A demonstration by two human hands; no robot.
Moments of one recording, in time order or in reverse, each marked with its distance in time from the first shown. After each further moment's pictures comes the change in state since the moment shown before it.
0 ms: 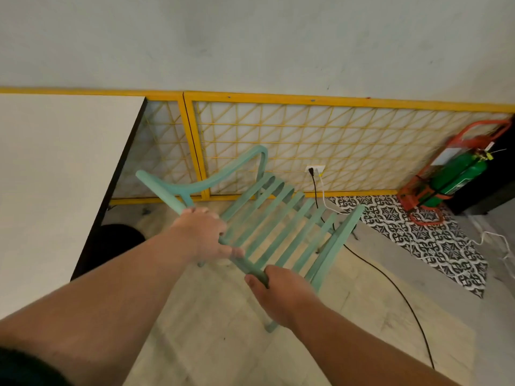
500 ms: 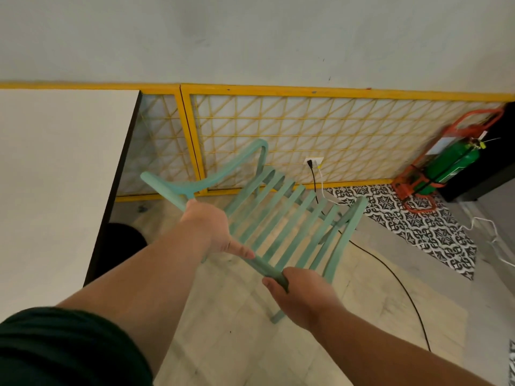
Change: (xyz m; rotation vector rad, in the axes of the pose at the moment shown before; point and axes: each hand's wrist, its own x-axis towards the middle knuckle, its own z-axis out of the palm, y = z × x) left_hand 0.023 -0.020 -0.009 0.157 -0.108 -0.060; right_hand 0.002 -0.009 0.004 -0.058 0.064 0.091
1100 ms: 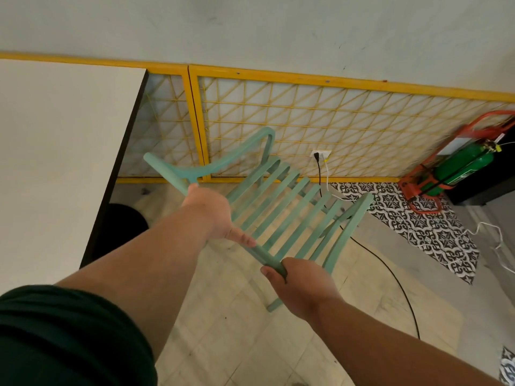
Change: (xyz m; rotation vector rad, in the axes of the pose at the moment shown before) left_hand -0.004 0.004 -0.003 -0.001 0.012 0.005; right_hand 0.003 0.002 -0.009 -0.046 -0.022 -0.048
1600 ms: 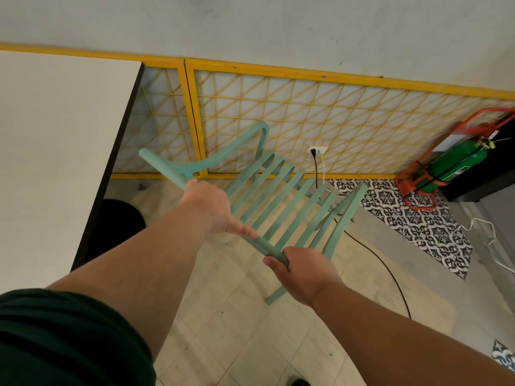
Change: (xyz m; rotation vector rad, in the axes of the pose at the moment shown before) left_hand -0.007 0.011 0.003 0.005 0.077 -0.036; right_hand 0.004 0.017 -0.005 -0.094 0.035 -0.098
